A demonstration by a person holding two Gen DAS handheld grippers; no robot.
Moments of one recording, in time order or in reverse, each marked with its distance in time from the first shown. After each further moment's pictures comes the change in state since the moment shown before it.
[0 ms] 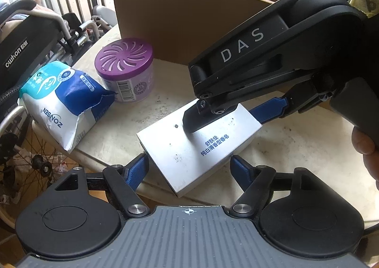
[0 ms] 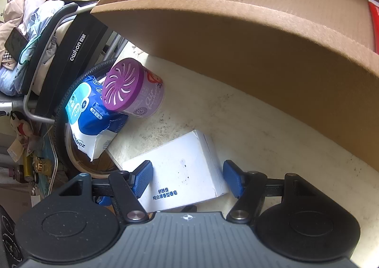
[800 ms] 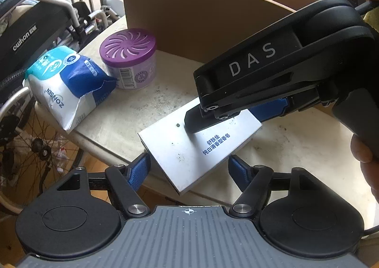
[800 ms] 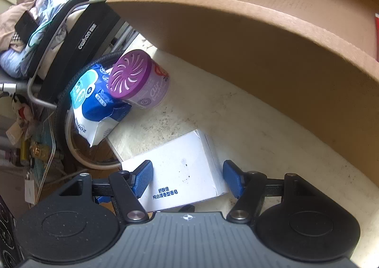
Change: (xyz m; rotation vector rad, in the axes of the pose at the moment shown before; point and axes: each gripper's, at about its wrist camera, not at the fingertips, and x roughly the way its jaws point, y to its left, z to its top) left arm -0.008 0.000 -0.006 -0.091 0.024 0.007; right arm -0.004 0.004 -0.007 -0.141 0.019 0.008
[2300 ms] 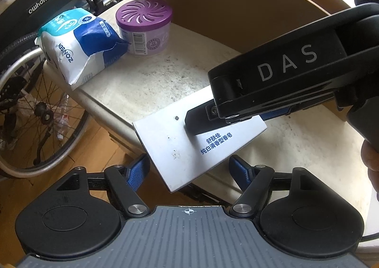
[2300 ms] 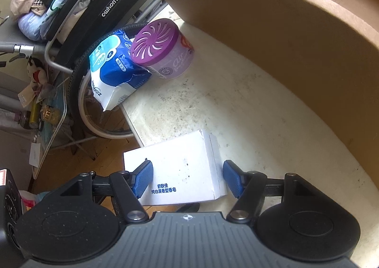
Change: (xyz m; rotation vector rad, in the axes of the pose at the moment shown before) left arm 0.003 0.000 -0.014 -0.110 0.080 0.030; right arm 0.002 0.004 -0.009 -0.115 0.095 0.069
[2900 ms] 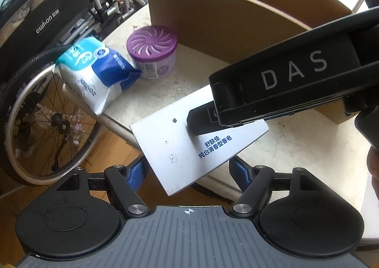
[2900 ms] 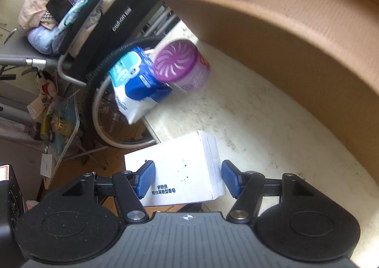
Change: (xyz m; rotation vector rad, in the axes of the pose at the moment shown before) left arm -0.045 -0.004 0.032 0.062 0.035 0.053; right arm -0.041 0.027 0.010 0.042 -0.056 0.041
